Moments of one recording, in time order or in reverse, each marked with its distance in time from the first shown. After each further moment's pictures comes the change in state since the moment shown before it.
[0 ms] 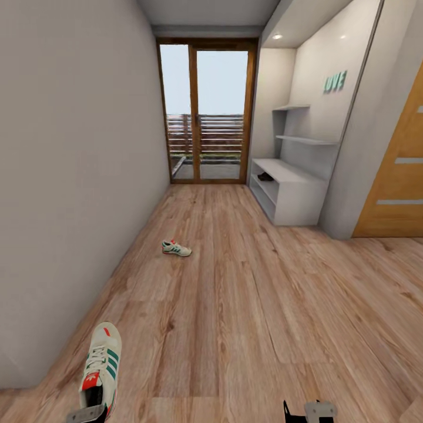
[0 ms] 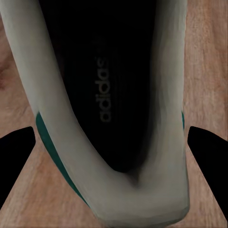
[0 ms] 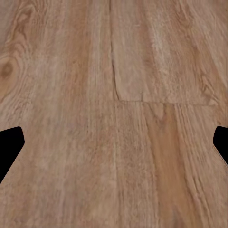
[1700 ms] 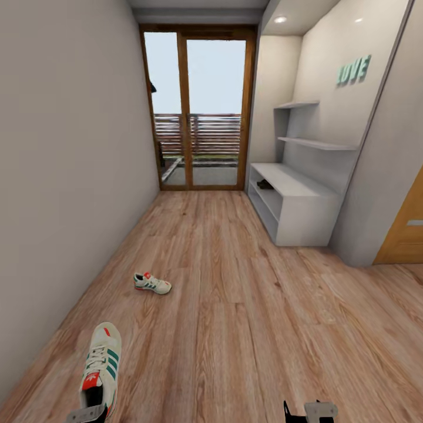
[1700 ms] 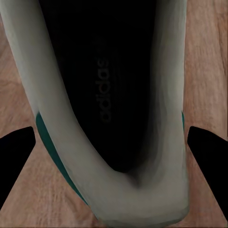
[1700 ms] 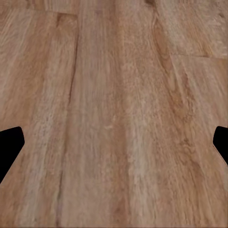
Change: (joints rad) left arm 0.000 0.000 -0.001 0.000 0.000 0.000 0.000; right arm 0.000 -0.001 0.000 0.000 0.000 0.000 0.000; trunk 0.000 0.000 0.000
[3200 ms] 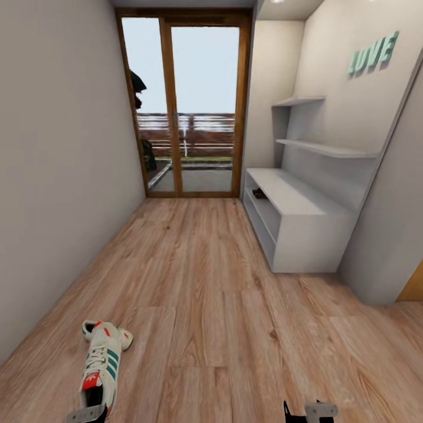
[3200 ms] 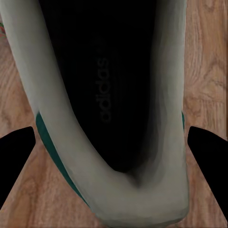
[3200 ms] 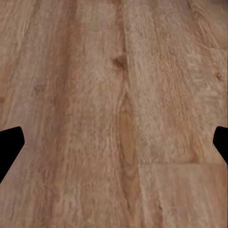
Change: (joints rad) left arm 0.000 0.000 0.001 0.000 0.002 0.000 0.000; right arm 0.000 0.000 0.000 0.000 0.000 0.000 0.000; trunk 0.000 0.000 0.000
